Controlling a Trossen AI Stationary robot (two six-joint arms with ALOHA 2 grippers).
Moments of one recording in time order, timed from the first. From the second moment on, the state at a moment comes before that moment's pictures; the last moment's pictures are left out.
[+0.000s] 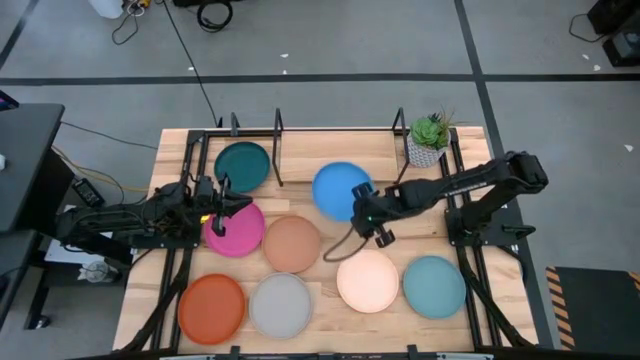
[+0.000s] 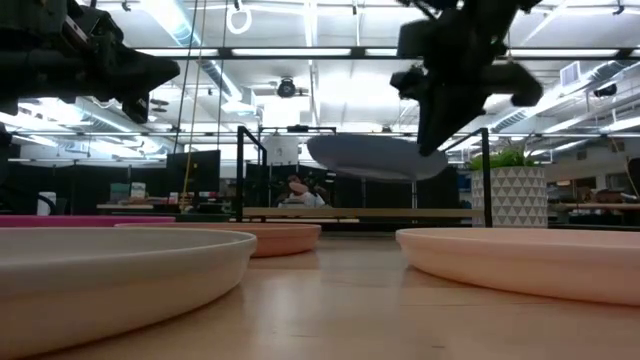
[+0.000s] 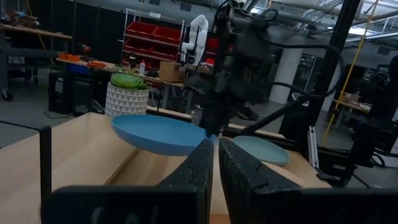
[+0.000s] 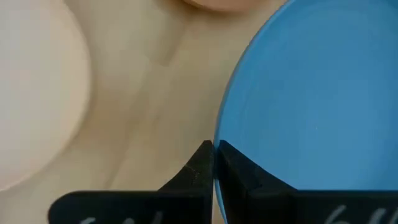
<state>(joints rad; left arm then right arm) 0.16 0.22 0.01 0.35 0.06 -0.22 0.09 1.51 1.06 -0.68 0.21 -0.43</state>
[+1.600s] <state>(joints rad) 0.16 0.22 0.01 0.33 0.06 -0.22 -0.42 1.57 1.05 -0.69 0.08 -0.47</state>
